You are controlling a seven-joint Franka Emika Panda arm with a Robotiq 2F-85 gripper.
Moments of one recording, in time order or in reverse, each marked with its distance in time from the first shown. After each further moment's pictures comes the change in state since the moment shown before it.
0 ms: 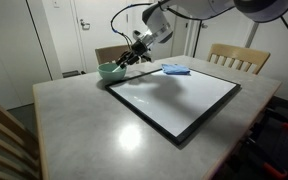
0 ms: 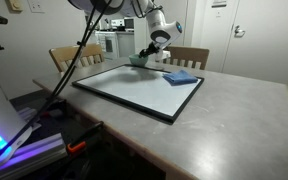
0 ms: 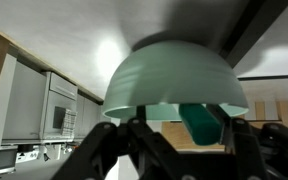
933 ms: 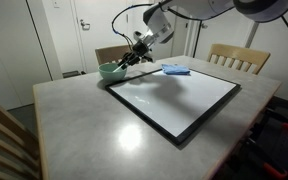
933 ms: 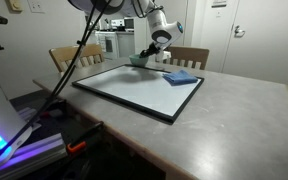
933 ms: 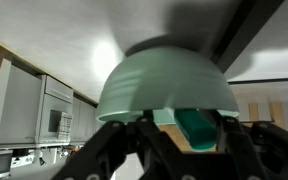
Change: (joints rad) arm 0.000 0.000 -0.023 0.002 0.000 -0.032 0.002
